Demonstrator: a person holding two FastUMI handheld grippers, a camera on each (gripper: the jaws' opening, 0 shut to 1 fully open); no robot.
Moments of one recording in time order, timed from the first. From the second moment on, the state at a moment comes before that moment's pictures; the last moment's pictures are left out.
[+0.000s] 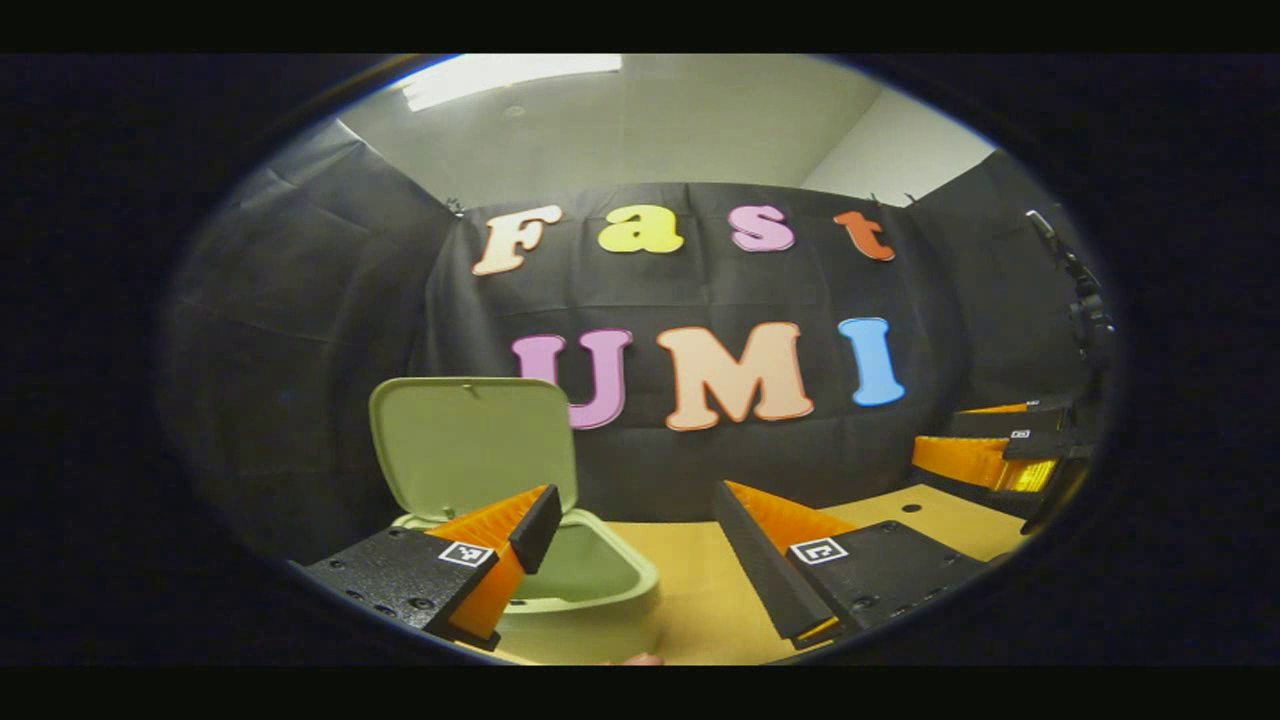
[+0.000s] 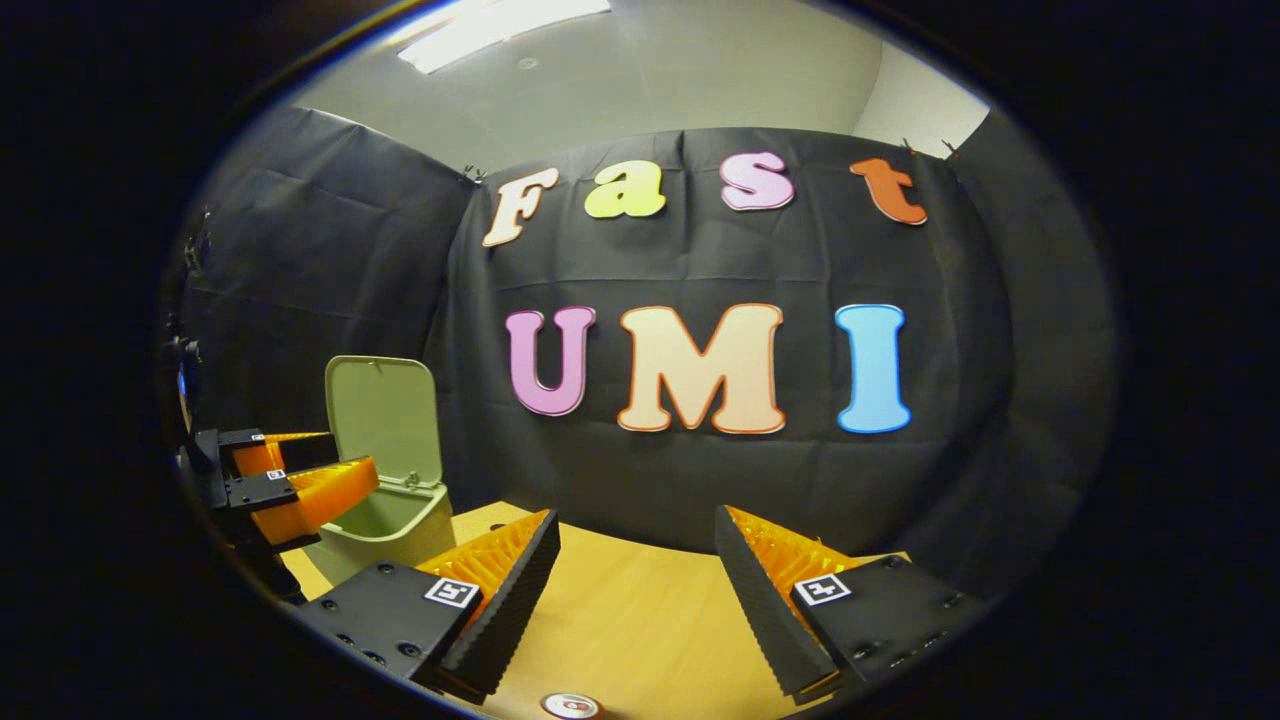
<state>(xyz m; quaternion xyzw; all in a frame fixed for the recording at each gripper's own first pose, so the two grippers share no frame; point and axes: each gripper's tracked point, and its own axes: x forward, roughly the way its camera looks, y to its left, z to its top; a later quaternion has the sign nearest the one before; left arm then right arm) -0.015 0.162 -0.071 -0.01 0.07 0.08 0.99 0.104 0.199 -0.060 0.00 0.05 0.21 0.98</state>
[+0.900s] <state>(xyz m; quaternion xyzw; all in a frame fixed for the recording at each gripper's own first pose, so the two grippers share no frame) -0.060 -0.026 -0.271 -0.09 0.30 -0.05 0.95 0.078 0.023 -0.112 -0.05 0.12 0.13 0.98</state>
